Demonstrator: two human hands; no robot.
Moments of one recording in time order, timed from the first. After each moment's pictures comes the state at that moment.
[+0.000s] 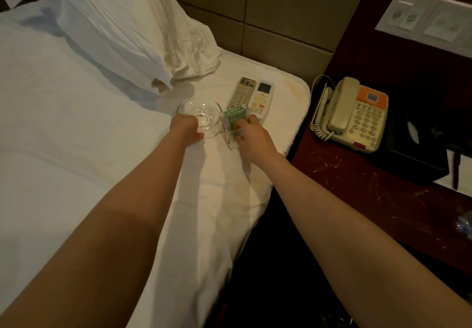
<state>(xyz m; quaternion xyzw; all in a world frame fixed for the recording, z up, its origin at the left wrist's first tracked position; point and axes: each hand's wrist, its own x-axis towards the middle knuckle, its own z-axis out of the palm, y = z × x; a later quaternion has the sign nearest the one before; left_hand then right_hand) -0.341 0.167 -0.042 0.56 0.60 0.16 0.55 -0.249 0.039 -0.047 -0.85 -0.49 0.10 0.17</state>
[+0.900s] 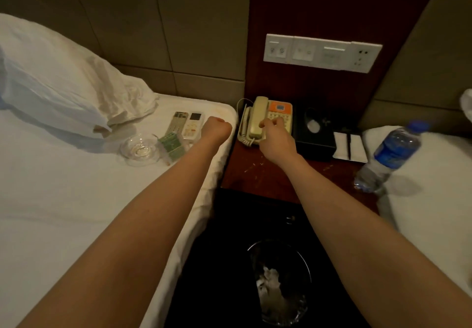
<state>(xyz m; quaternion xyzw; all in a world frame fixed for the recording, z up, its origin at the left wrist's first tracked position) -0.247 -0.024 0.054 0.75 0.39 0.10 0.53 -0.181 -0.152 0.038 -0.93 -0.31 0.03 0.20</state>
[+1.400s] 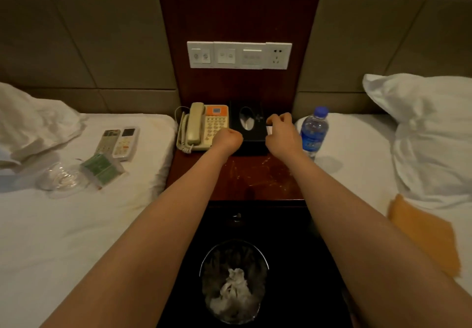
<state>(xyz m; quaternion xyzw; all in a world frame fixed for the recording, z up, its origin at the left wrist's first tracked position) -0.169 -0.178 0.053 0.81 0.29 0.00 0.51 -0.127 -0.302 0.055 -0.96 -0.18 -0.04 0.21</state>
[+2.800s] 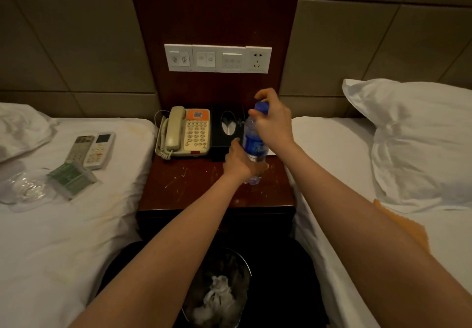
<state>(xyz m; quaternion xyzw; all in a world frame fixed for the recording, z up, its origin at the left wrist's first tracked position) -0.146 -0.243 0.010 0.85 0.20 0.03 0.48 -0.113 -0.317 0.093 -0.84 -0.22 -0.12 0.48</state>
